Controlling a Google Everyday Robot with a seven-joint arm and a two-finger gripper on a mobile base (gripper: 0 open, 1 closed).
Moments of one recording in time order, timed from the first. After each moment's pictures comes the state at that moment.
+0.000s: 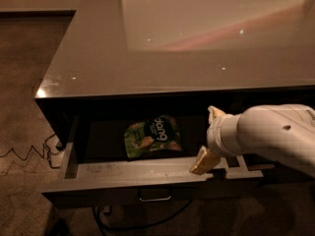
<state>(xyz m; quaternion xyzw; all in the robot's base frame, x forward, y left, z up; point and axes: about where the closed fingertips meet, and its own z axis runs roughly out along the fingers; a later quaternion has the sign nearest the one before) 0.486 -0.137 0.735 -0.56 0.77 -0.04 0.31</state>
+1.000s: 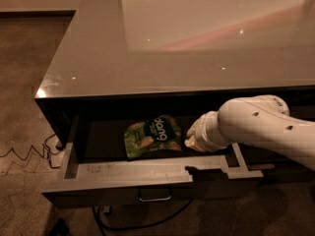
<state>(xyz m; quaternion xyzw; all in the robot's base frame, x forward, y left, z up) 0.518 -0.119 0.701 -0.58 0.77 -0.02 0.28</state>
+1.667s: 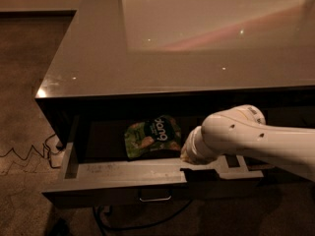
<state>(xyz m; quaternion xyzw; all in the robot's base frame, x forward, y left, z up) 0.498 -0.102 0.645 -0.61 0.76 0.00 0.22</state>
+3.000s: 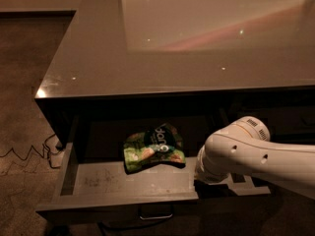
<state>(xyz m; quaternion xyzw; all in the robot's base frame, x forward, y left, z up) 0.448 -0.140 0.617 -0.61 0.78 -0.03 0.14</state>
